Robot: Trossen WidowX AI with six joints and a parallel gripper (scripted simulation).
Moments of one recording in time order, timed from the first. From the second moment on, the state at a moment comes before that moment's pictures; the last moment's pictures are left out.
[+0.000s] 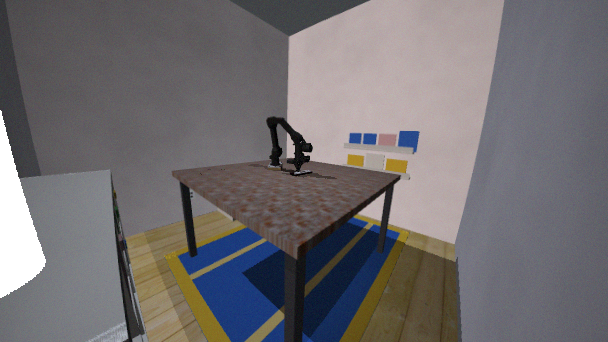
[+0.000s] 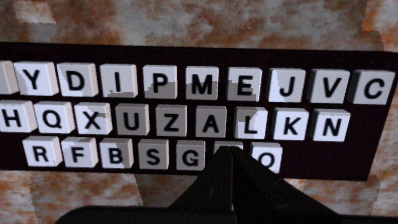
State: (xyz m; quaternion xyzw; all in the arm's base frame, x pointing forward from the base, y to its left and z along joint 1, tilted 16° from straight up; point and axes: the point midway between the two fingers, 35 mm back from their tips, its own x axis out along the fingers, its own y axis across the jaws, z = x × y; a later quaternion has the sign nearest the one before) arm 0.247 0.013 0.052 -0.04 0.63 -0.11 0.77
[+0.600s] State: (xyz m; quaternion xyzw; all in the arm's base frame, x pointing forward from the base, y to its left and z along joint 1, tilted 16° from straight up) arm 0.247 0.013 0.051 -0.04 0.63 -0.11 0.77
